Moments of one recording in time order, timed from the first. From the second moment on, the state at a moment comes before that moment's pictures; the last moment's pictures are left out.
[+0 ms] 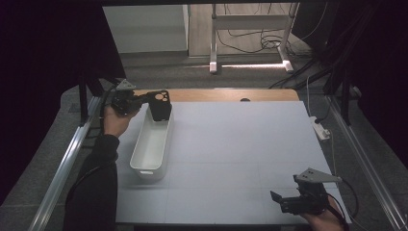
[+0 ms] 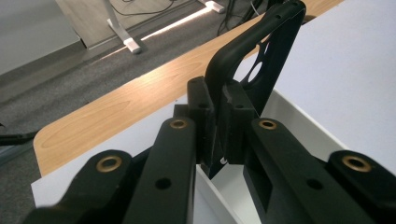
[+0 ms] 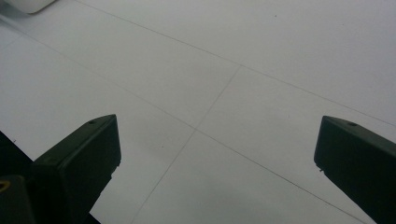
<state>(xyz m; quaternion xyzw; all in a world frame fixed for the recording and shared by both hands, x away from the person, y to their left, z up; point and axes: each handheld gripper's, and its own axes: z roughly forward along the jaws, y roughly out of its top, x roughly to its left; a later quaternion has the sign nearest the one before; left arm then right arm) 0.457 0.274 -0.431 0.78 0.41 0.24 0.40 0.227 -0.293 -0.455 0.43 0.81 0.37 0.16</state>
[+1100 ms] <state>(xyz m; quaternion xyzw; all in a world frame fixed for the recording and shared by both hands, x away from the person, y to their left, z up) 0.474 0.273 -0.451 0.77 0.44 0.23 0.41 0.227 -0.293 -0.455 0.43 0.81 0.37 0.16</state>
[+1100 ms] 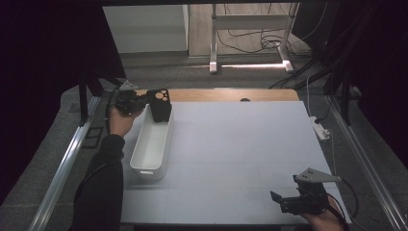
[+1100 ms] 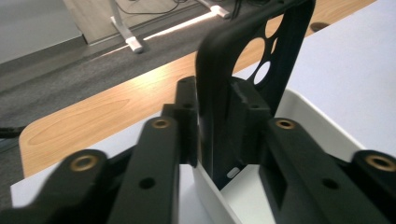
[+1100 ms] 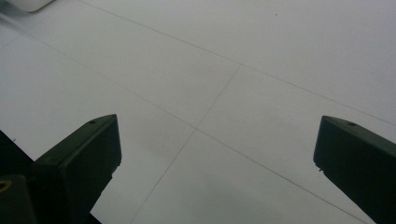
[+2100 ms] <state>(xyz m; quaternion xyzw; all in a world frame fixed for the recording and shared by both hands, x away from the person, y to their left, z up) 0.463 0.278 -0.451 0.75 0.47 0.21 0.42 0.227 -0.292 -0.455 0.43 0.81 0.37 0.16</state>
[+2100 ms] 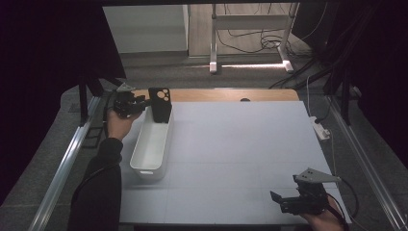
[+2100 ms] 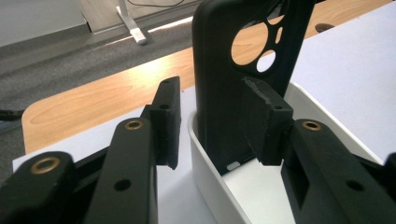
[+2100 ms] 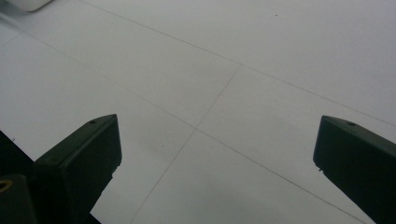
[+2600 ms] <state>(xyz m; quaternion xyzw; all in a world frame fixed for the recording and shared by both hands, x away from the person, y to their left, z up) 0.446 0.284 -0.451 0.75 0.47 0.18 0.43 0.227 -0.291 -0.455 0.43 0.81 0.36 0.16</state>
